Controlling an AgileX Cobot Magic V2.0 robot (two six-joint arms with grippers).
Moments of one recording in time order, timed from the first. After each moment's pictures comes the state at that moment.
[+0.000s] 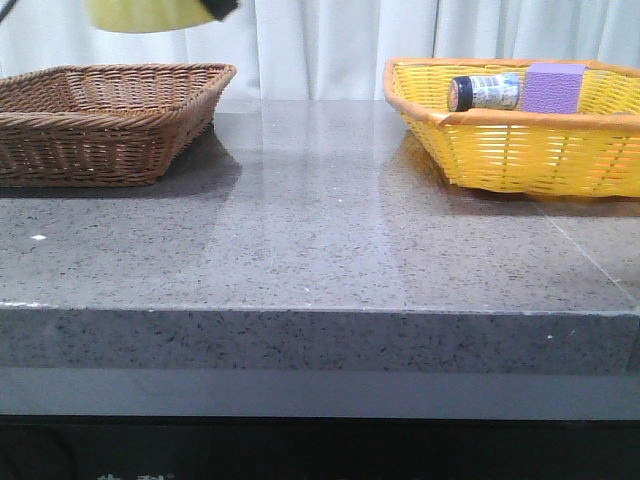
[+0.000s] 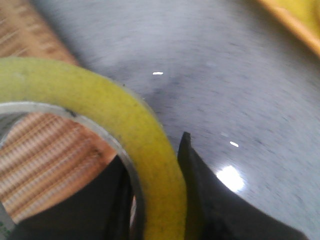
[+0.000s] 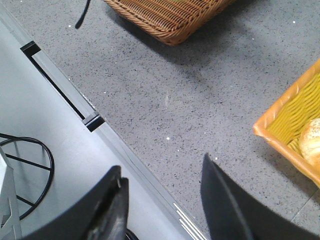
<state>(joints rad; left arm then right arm) -0.47 1.79 -1.90 0.00 1.18 0.13 0.46 0.92 -1.06 0.44 0.86 -0.36</state>
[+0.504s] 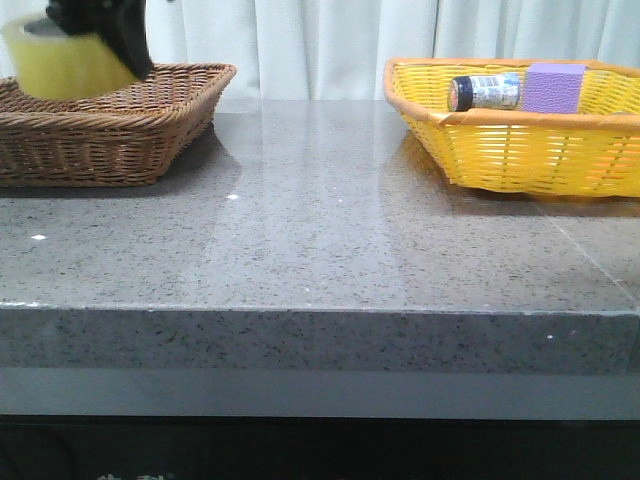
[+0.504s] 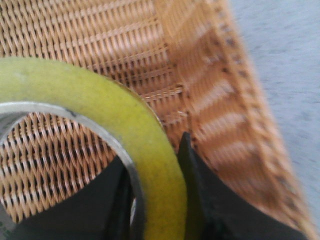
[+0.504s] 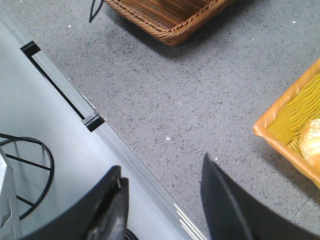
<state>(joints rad) -0.27 1.96 -1.90 0.01 1.04 0.02 0.46 0.92 -1.06 0.44 0.86 -0.36</state>
